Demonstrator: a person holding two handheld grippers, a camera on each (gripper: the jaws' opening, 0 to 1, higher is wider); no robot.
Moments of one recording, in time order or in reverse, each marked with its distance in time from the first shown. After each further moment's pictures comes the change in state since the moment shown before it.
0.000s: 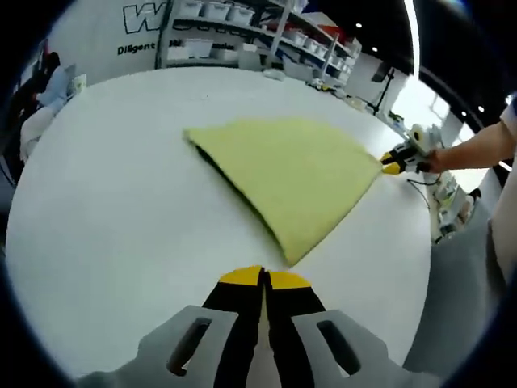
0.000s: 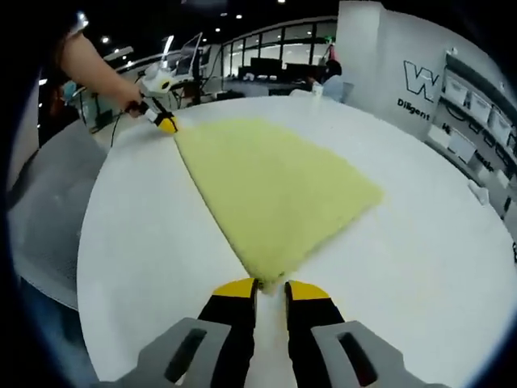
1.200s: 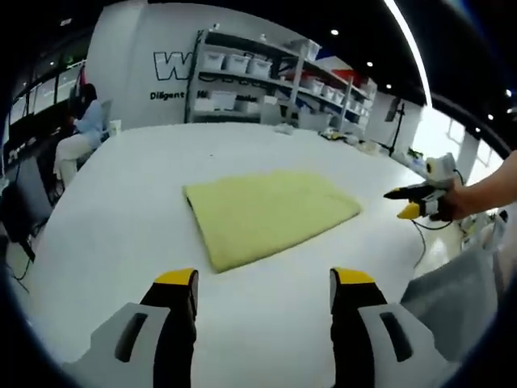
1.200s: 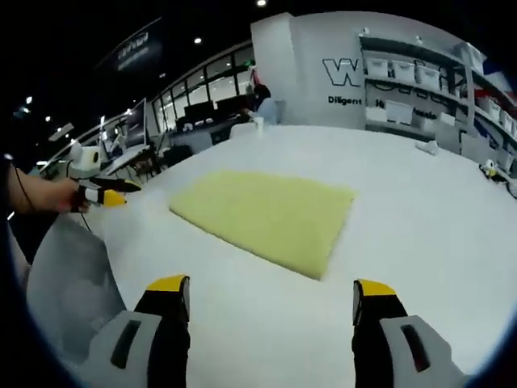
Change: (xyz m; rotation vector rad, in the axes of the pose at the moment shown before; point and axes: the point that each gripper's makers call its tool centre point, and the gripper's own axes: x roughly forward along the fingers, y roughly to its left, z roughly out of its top) left arm -0.072 -0.109 0.016 0.011 -0.300 0.169; right arm -0.067 0.076 0.040 0.349 -0.212 -0.172
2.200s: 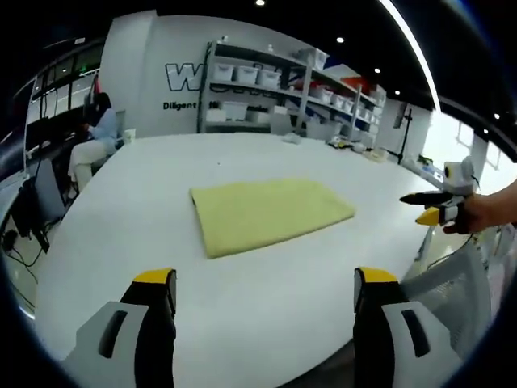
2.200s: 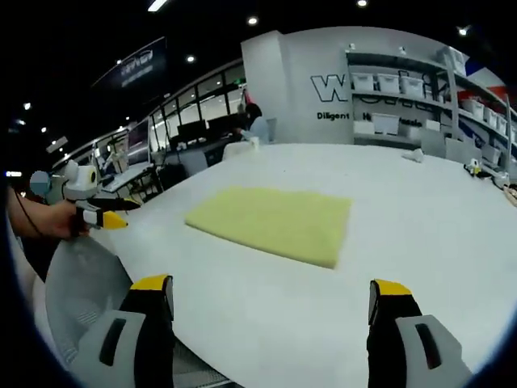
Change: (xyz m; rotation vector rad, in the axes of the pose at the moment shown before) left arm -0.031 -0.020 -0.006 -0.033 -0.053 0.061; right arm -0.044 0.033 0.000 0.027 -0.084 -0.052
